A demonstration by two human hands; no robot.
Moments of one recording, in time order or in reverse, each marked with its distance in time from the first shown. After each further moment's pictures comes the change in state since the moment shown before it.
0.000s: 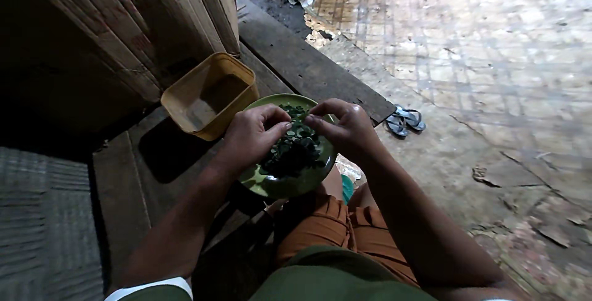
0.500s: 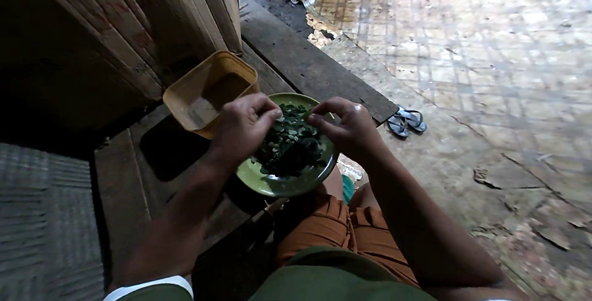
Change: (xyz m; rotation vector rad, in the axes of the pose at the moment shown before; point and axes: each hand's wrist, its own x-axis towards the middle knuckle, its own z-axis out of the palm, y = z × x) left_hand 0.001 -0.006 -0.012 0.141 0.178 0.098; right_hand 0.002 0.000 0.001 -0.112 -0.002 -0.030
